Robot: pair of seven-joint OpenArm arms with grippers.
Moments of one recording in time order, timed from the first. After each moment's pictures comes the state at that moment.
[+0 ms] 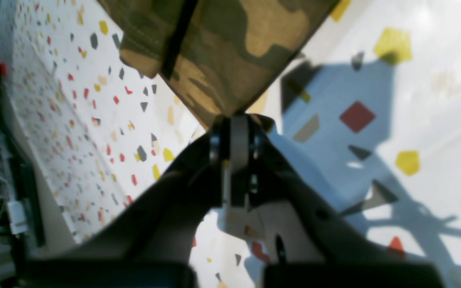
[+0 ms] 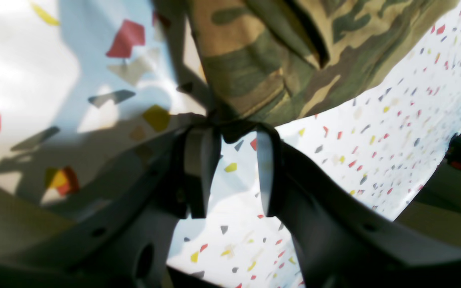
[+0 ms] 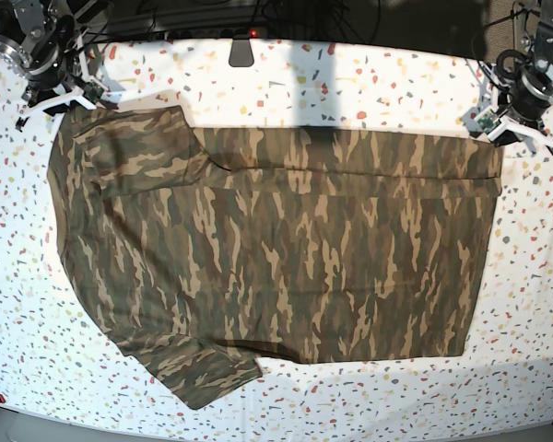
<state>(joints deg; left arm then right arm) 25.9 -30.1 -4.6 90.4 27.6 -29.0 7.2 -40.3 40.2 6.0 102.7 -21.9 21.6 -25.7</state>
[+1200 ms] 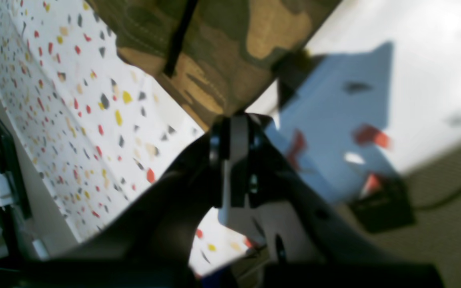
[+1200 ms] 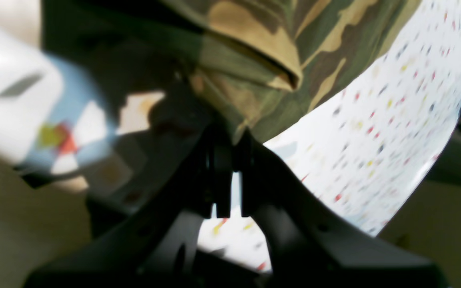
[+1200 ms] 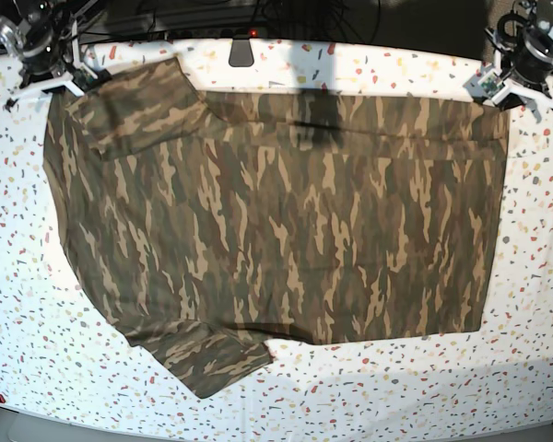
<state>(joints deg) 38.8 -32.0 -5.0 96.9 25.2 -25.9 11.1 -47.6 40.2 8.0 100.3 -19.9 13.5 -23.2</state>
